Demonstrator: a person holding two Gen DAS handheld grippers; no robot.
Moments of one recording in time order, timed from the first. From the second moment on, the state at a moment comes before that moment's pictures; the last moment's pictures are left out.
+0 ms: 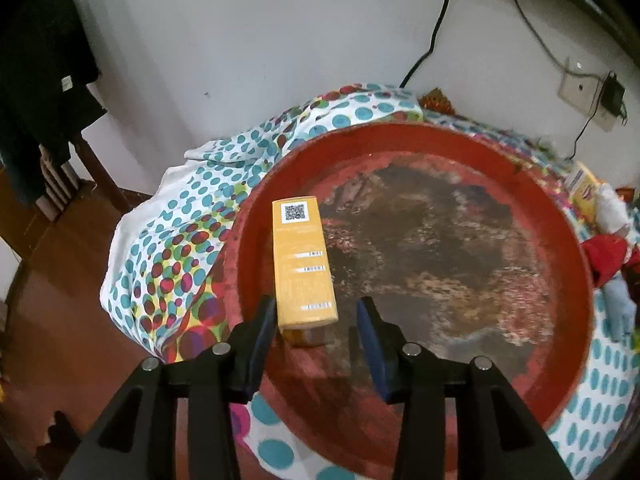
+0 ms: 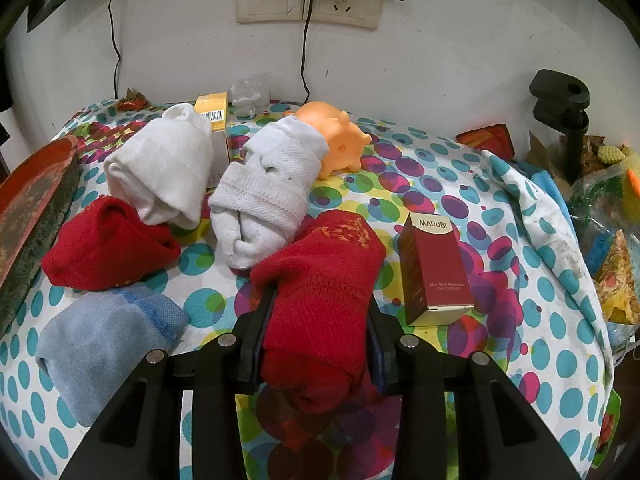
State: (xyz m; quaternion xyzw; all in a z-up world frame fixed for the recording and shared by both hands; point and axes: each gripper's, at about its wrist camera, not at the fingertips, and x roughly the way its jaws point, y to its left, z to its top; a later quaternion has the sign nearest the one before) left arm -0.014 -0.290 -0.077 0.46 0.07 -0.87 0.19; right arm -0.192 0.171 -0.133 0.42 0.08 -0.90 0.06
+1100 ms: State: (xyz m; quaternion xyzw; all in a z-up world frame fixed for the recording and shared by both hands) left arm 0.084 -0.186 -0.072 0.38 0.08 -0.92 0.12; right arm -0.190 0.160 -0.131 0.42 0.11 -0.90 0.04
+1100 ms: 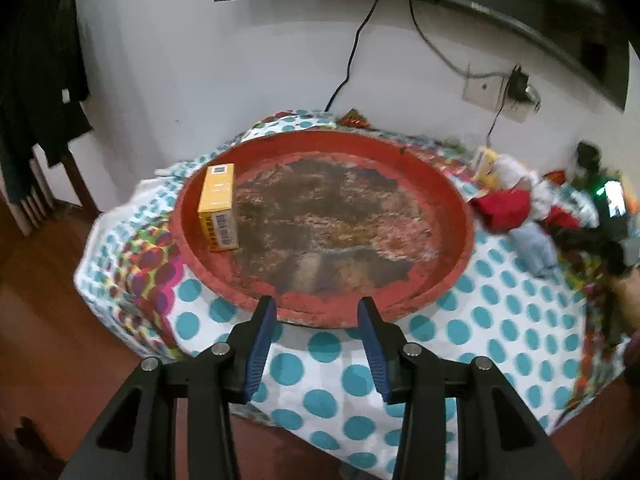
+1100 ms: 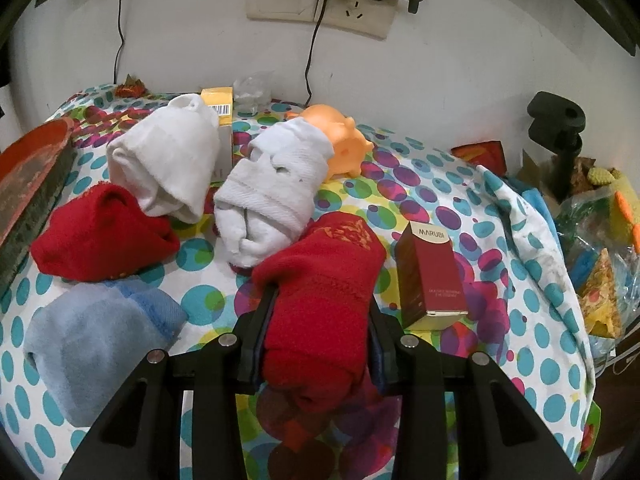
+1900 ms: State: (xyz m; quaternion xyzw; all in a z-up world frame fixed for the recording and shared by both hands) left arm 0.087 -0.209 -0.088 0.39 0.06 -0.91 0.13; right arm -0.188 0.152 -0.131 0.41 0.13 -0.90 0.01
